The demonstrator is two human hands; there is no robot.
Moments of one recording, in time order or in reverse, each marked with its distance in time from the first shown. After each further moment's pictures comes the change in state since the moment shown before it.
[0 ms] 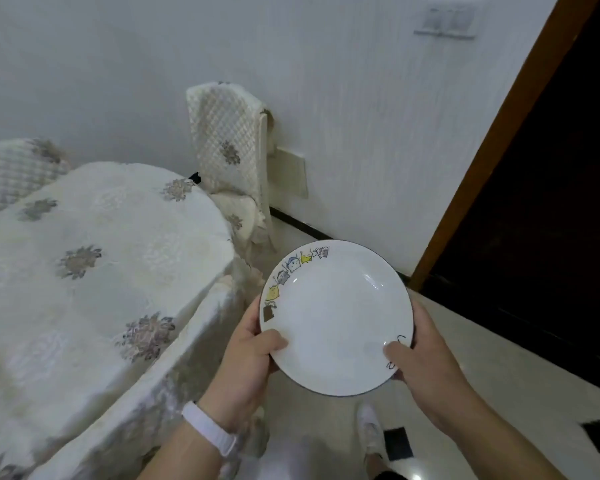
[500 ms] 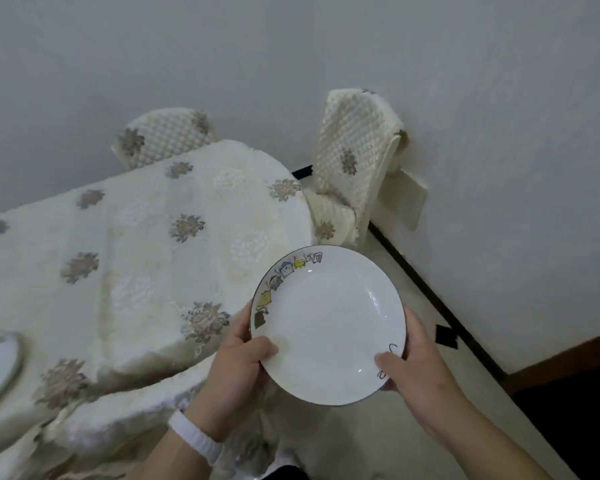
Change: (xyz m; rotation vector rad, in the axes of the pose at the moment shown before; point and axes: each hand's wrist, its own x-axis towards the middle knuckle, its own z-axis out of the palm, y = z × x) left_hand 0.058 0.060 -0.011 -0.288 0.460 0.135; right_hand 0.168 -0.076 0.048 -0.106 -0.577 0.002
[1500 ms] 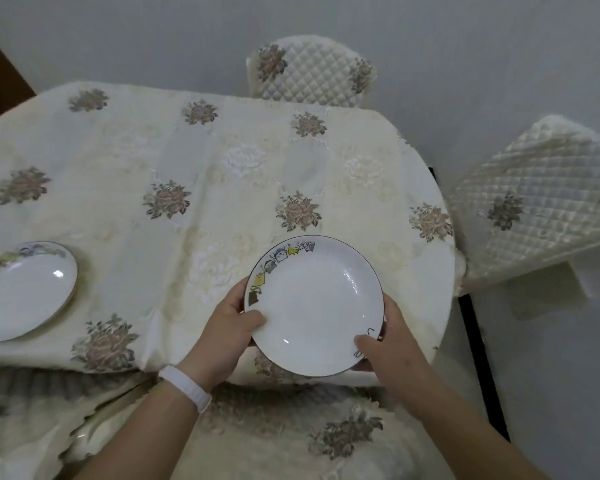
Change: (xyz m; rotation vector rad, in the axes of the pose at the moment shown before) left_hand 0.170 0.076 -0.272 0.019 0.447 -0.007; right_hand 0.270 -0.030 0.261 -0.396 -0.360 0.113
